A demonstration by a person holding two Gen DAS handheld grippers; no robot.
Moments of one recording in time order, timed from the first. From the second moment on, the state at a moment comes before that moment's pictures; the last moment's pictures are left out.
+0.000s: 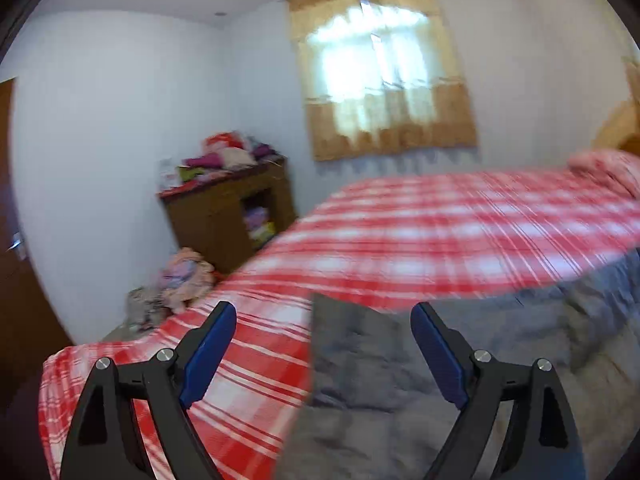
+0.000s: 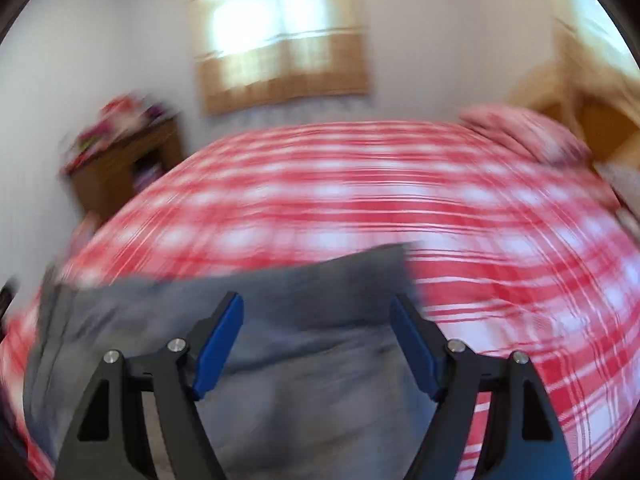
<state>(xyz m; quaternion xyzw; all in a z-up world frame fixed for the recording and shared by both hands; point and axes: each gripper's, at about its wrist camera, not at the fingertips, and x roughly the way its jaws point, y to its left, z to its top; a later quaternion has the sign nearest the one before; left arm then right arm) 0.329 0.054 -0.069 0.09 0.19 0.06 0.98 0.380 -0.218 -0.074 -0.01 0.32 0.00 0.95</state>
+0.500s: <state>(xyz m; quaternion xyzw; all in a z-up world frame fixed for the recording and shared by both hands) 0.444 0.018 -0.136 0.08 0.29 0.02 0.95 0.450 -0.240 -0.144 -0.01 0.38 -0.04 0.92</state>
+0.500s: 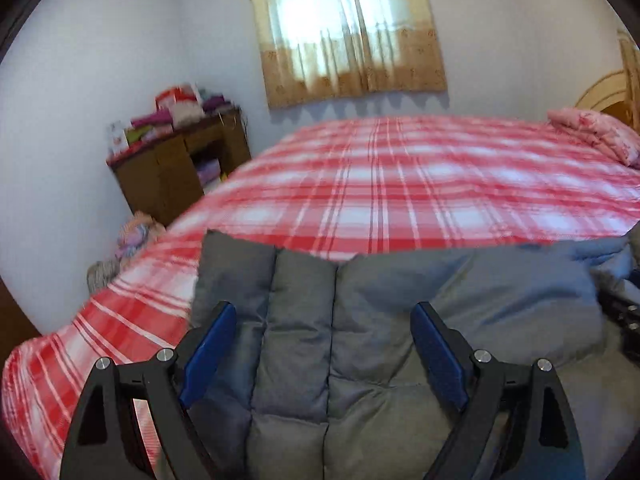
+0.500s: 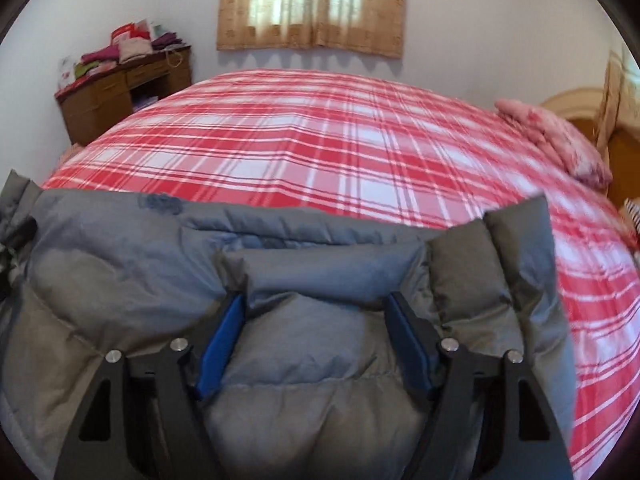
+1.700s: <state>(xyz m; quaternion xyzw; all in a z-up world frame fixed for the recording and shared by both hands) 0.481 0.009 -0.179 0.09 0.38 0.03 0.92 0.474 -0.237 -0.171 0.00 0.43 -0.04 0.90</state>
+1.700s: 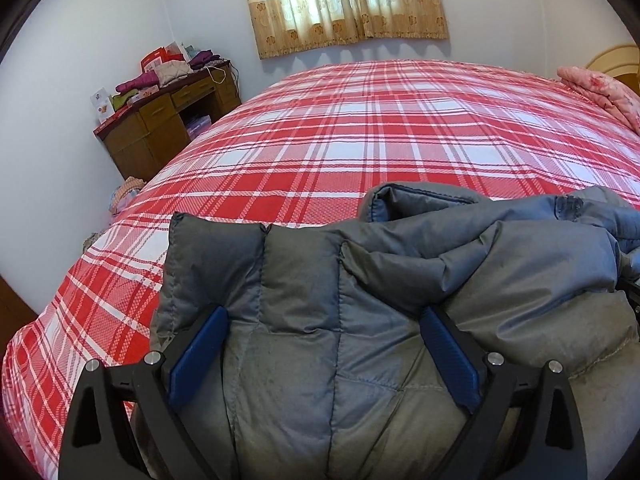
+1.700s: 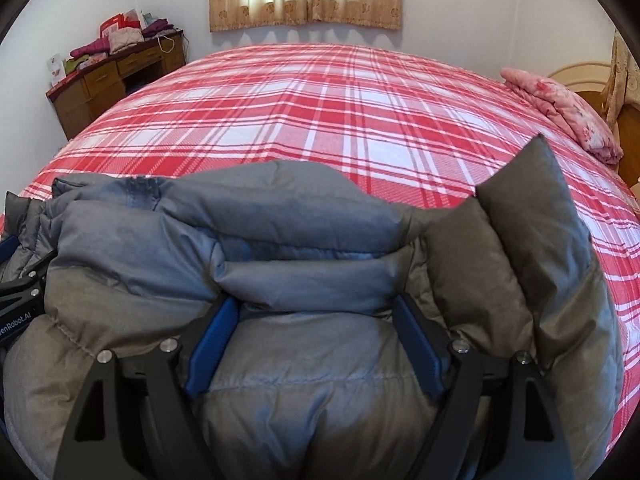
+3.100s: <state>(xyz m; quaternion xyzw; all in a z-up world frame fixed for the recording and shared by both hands) 0.449 0.030 -0.169 0.08 0.38 0.04 0.92 0.467 -0.179 -0.169 -0.04 0.44 -0.04 0.90</state>
